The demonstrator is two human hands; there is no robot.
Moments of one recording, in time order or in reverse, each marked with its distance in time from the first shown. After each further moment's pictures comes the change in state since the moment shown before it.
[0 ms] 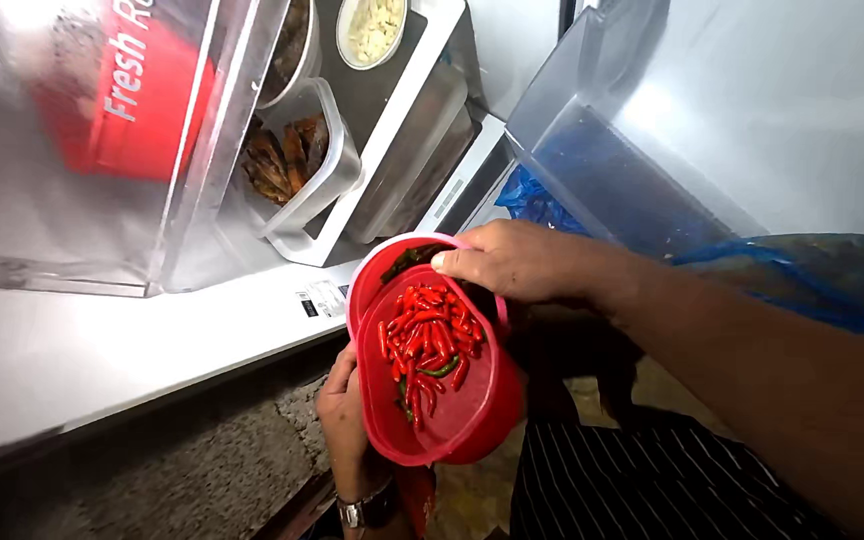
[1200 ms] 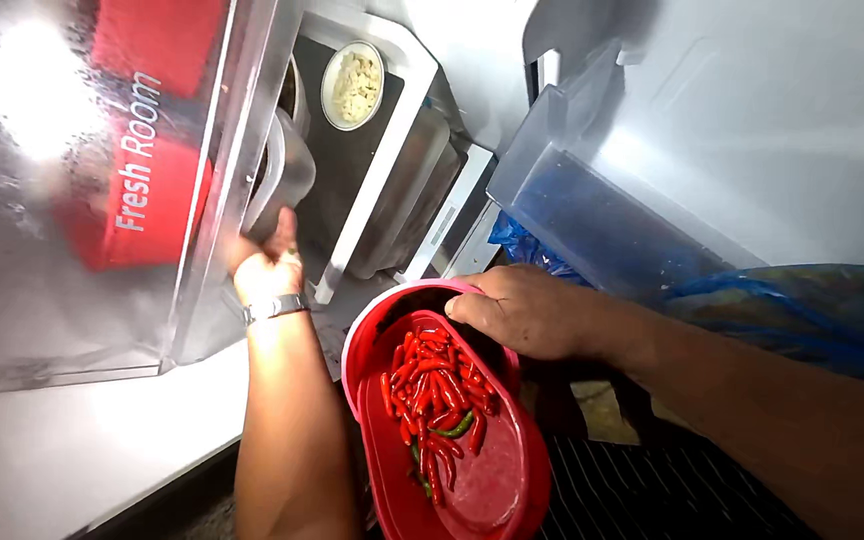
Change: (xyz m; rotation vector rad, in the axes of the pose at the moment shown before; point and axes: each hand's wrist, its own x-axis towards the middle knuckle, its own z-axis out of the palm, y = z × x) left_hand 0.263 0.056 0.063 -0.596 0.267 -0.060; right_hand -0.014 0.000 -0.009 0.054 0.093 -0.065
